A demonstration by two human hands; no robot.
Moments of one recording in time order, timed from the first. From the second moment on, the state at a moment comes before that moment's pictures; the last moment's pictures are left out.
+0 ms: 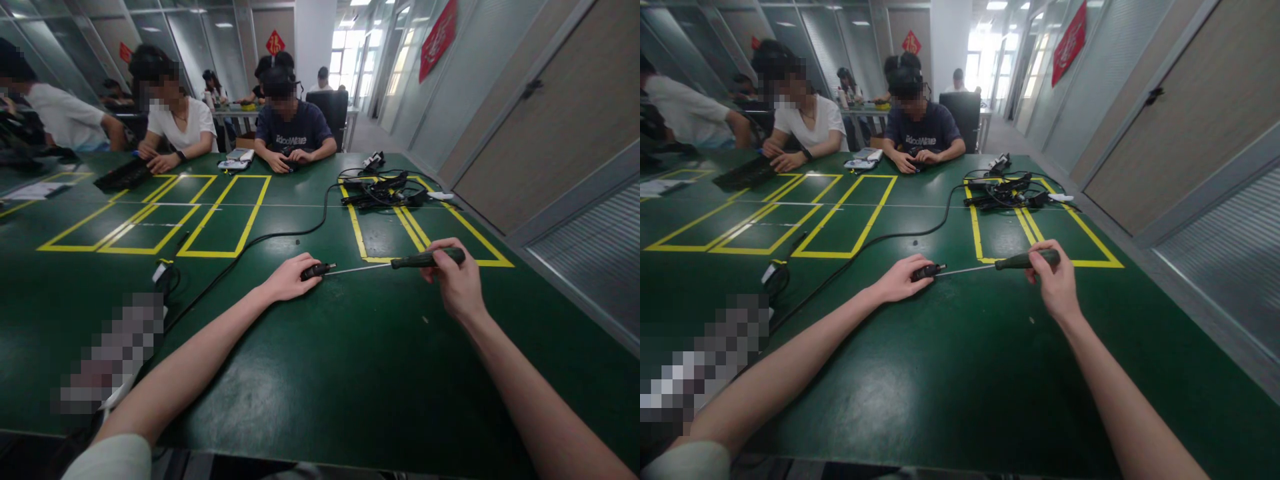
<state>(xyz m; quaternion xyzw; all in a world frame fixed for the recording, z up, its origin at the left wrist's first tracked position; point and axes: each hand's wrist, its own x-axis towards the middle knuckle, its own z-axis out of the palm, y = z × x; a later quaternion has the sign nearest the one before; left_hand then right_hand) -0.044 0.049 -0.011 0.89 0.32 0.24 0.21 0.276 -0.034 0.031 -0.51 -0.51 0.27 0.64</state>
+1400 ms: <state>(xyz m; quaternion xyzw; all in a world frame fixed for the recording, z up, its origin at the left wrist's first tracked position) -0.037 0.048 -0.012 0.88 0.31 0.25 0.25 0.260 -0.038 0.041 -0.48 -0.44 0.28 0.70</state>
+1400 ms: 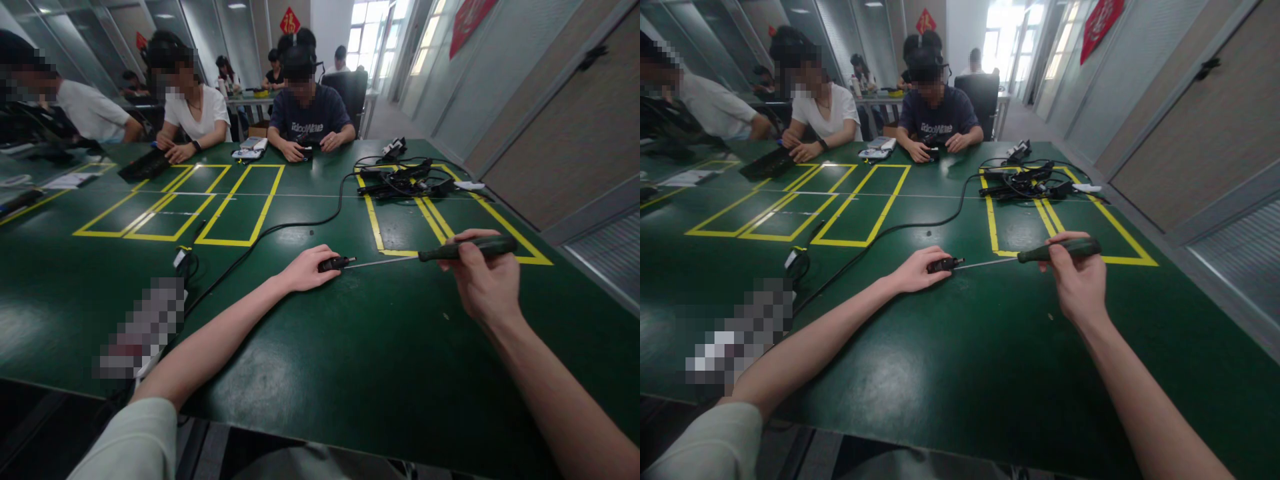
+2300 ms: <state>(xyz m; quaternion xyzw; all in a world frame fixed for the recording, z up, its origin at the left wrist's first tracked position) -0.037 0.049 -0.006 0.85 0.33 0.28 0.31 0.266 -0.041 0.043 -0.48 -0.50 0.20 0.69</state>
